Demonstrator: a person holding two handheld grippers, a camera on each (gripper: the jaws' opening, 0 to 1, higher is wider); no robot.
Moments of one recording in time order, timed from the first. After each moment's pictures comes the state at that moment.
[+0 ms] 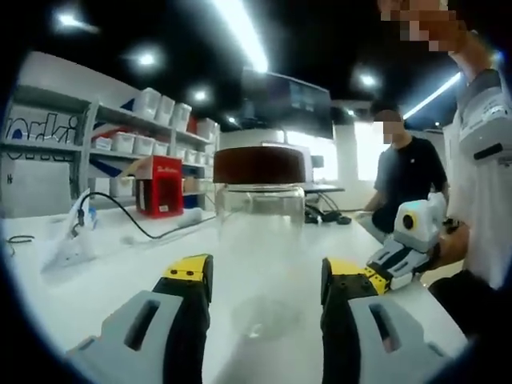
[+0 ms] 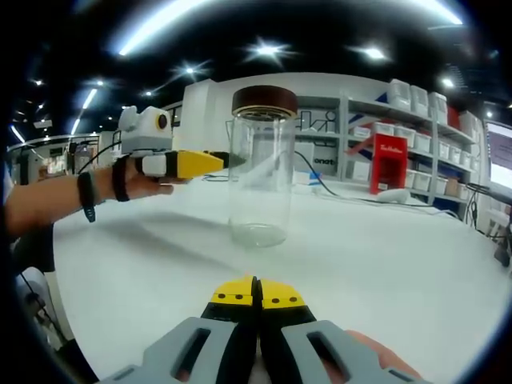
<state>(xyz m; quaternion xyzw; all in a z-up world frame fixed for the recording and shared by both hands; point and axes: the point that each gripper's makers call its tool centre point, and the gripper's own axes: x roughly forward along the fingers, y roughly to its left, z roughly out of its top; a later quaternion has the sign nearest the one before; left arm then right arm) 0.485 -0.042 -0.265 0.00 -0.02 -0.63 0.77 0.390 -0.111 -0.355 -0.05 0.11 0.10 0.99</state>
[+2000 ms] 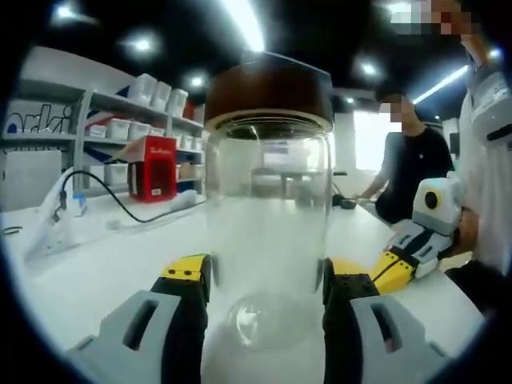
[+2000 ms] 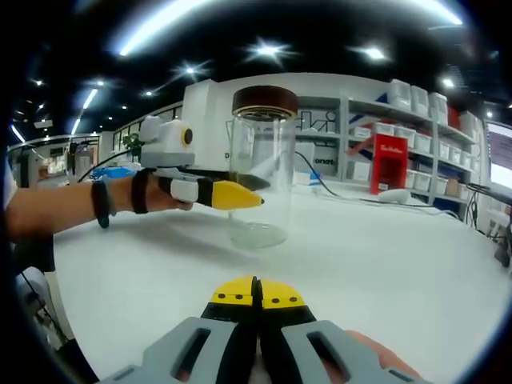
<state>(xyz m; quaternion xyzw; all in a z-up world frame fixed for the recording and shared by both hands) 0.493 -0.081 -0.298 0.02 0.01 -0.64 0.76 0.390 -0.110 -0.356 -0.05 0.11 0.10 0.99</state>
